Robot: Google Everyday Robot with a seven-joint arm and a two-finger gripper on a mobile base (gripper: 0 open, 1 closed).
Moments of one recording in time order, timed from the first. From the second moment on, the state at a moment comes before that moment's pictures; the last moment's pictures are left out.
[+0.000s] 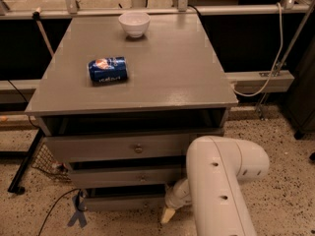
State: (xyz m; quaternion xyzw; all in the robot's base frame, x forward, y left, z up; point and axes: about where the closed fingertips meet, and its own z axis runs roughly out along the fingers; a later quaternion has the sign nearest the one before) arm 0.549 -0.041 0.157 -0.65 0.72 0.08 0.20
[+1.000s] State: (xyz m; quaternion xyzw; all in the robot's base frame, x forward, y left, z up) arm 0.535 -0.044 0.161 -0.65 0.73 0.08 0.20
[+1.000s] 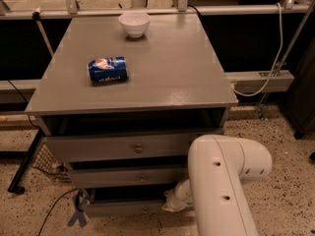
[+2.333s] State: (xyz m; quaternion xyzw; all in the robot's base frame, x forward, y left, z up) arm 0.514 -0.033 0.172 -0.66 0.72 0.09 0.20
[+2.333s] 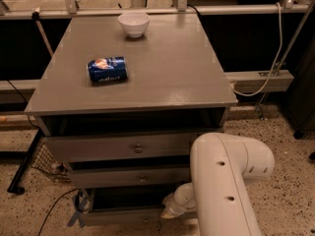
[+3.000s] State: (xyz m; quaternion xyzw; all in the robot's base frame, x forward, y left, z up) arm 0.506 -0.035 0.168 -0.66 0.72 0.10 0.20
